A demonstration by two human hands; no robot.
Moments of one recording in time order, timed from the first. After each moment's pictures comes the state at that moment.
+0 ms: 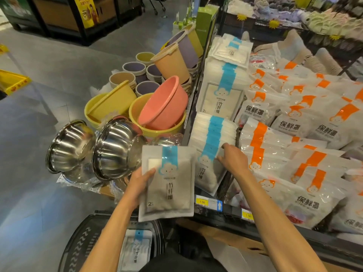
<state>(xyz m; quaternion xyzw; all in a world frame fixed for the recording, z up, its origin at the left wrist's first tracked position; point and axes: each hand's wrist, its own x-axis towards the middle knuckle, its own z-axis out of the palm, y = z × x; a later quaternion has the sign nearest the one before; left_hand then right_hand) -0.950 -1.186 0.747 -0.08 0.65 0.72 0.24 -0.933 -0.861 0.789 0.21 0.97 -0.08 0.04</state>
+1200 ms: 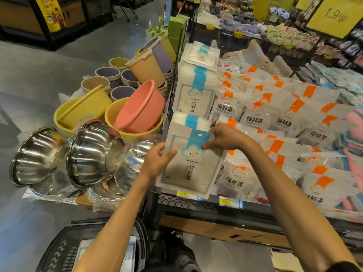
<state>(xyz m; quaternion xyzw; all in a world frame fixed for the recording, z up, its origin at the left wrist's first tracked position) -0.941 -1.099 0.811 0.18 0.68 0.68 0.20 -0.889 -0.870 0.945 0.09 0.96 -0.21 0.14</state>
